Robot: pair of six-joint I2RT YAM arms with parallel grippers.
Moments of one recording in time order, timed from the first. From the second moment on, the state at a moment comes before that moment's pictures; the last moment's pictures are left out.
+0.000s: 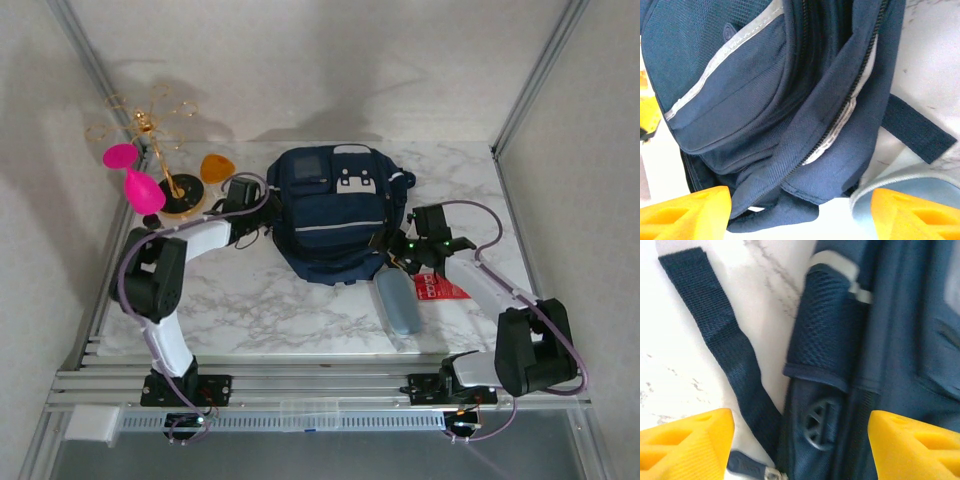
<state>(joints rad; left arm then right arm) -0.28 1.86 1.09 -0.01 0.02 -0.87 0.31 1.35 0.81 -0.38 -0.36 0.76</state>
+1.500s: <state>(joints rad) -0.39 1.78 0.87 0.32 0.04 -1.27 0.11 1.97 1.48 -0.35 -0.21 0.52</state>
